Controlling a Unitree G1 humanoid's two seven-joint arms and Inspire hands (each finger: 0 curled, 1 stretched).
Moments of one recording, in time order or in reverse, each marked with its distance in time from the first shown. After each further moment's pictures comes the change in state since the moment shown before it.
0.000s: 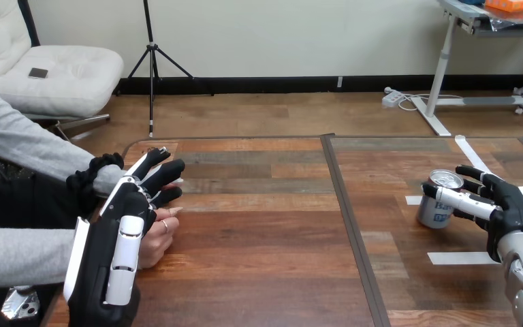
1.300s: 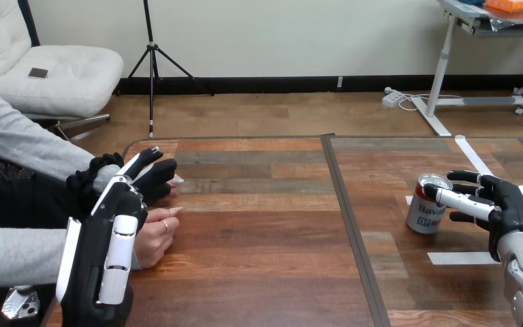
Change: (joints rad) left arm 0.000 0.000 0.019 -0.004 -0.001 0.004 0.007; right arm 0.000 0.000 0.025 0.000 -0.035 -0.004 -0.037
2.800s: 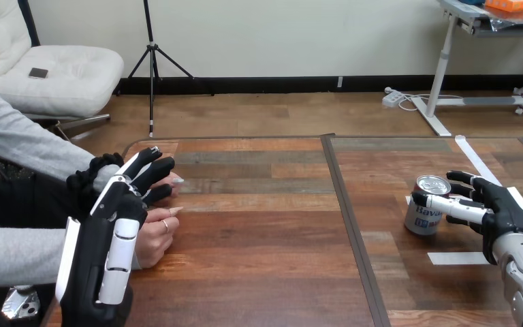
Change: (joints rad) left arm 0.000 0.000 0.002 -0.002 0.000 0.000 0.004; right arm 0.000 -0.003 0.022 0.000 -0.019 0.023 0.055
